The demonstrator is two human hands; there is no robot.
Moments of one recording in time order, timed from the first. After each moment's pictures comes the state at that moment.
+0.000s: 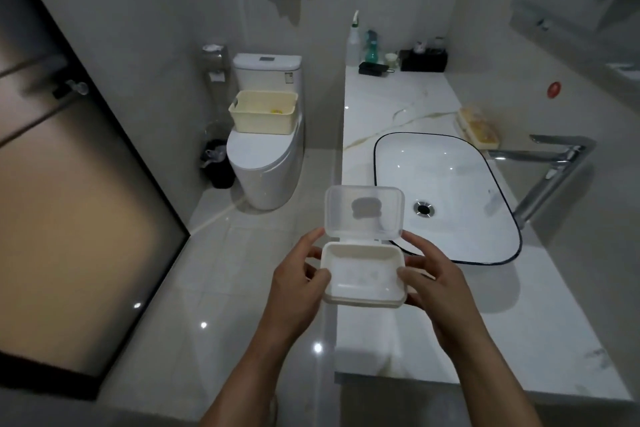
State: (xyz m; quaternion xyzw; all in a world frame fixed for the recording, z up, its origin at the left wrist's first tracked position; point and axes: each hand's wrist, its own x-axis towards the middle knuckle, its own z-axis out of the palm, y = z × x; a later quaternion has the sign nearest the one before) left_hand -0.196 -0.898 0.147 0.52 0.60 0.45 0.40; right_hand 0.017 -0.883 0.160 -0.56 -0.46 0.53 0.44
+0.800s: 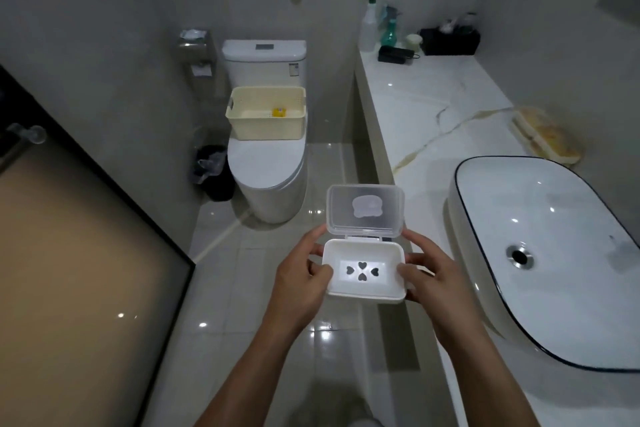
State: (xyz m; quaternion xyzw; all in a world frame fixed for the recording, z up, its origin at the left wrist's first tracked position) left_hand -0.413 -0.656 0.128 0.53 0.59 0.41 0.45; right_hand -0.205 -0.667 0.140 -0.62 -0.44 0.49 0.44
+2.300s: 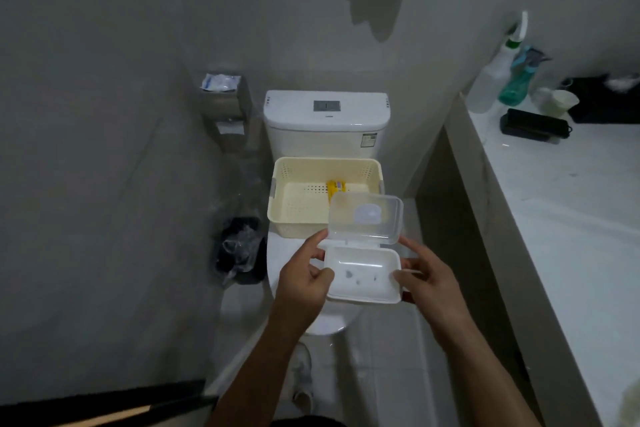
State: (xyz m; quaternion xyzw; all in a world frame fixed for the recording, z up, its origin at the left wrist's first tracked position) left_hand -0.658 -0.071 0.061 0.50 0.62 0.41 0.45; right_hand -0.447 -0.064 0.074 -0.63 -0.43 0.53 0.36
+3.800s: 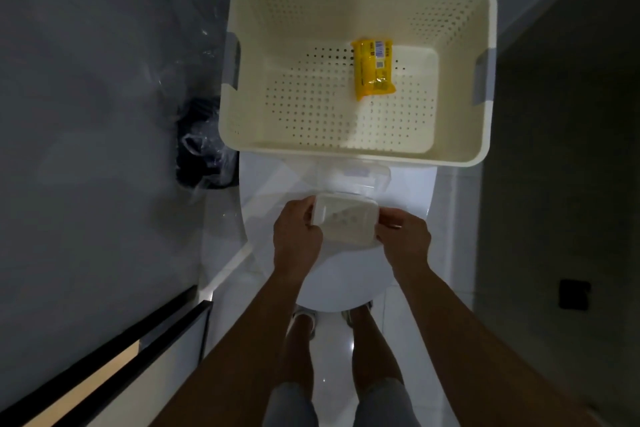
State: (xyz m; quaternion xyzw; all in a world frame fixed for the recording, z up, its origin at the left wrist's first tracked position) left_hand -0.683 0.072 -0.278 0.40 0.80 0.16 0.41; right_hand -0.517 0.090 -0.280 -0.78 -0.36 0.49 0.16
